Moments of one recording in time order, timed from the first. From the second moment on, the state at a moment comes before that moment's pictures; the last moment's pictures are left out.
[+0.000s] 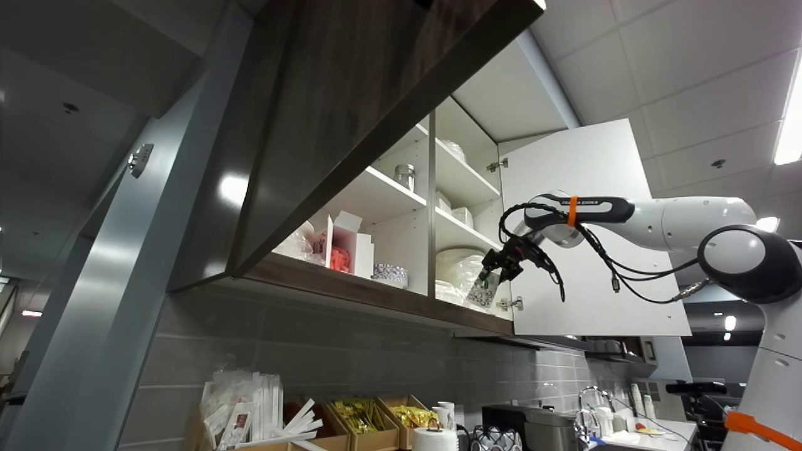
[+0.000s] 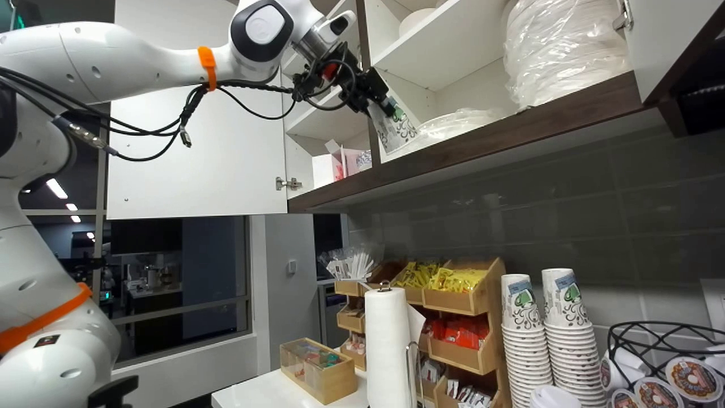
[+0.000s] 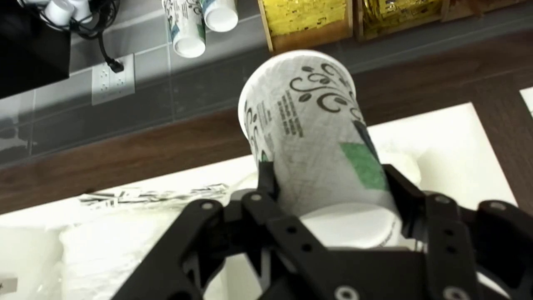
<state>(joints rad) -0.15 -0.50 -0.24 -1.73 0.12 2.12 -0.09</state>
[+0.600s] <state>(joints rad) -0.09 -0.45 -0.26 -1.60 0.19 2.20 -0.12</state>
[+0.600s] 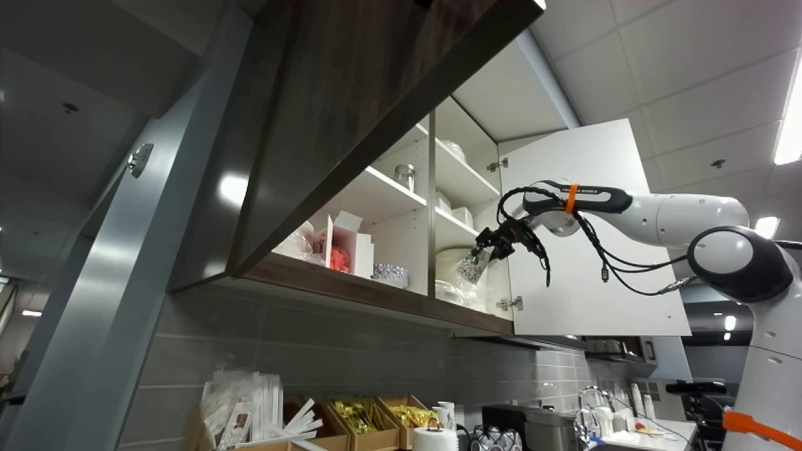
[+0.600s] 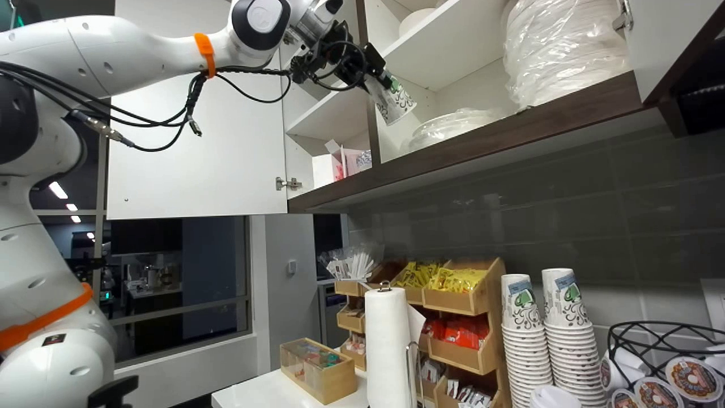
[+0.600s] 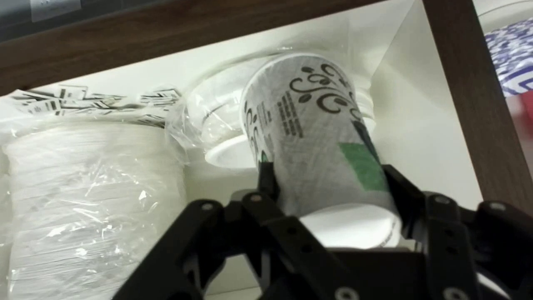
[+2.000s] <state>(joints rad) -0.09 -0.09 -0.26 -1.21 0.23 2.23 -0.05</state>
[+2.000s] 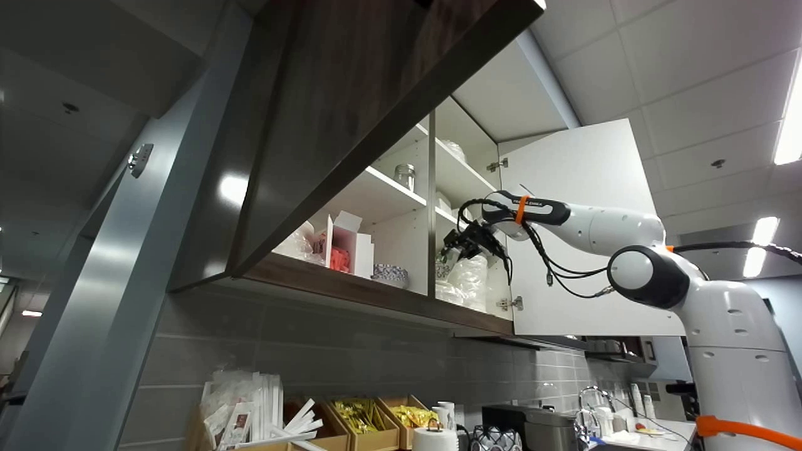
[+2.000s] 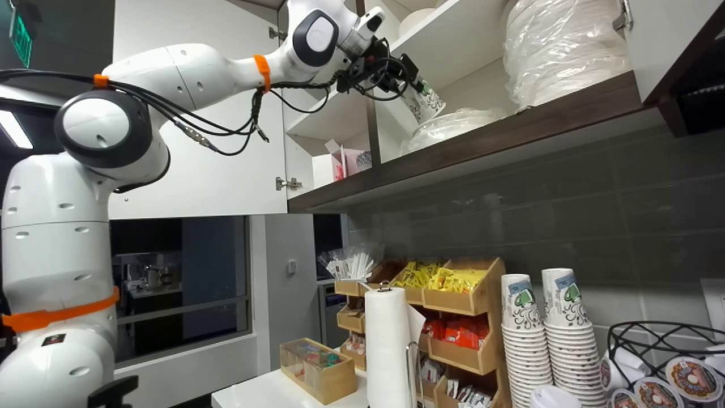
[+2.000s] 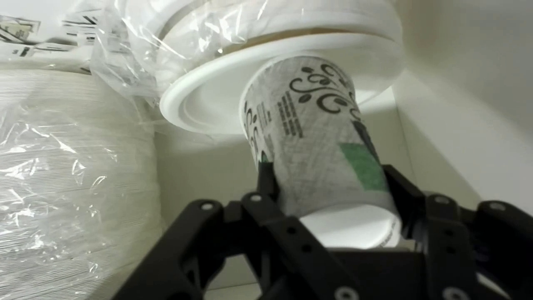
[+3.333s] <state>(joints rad) -0.10 0.09 -0.26 -0.96 0.19 2.13 0.07</state>
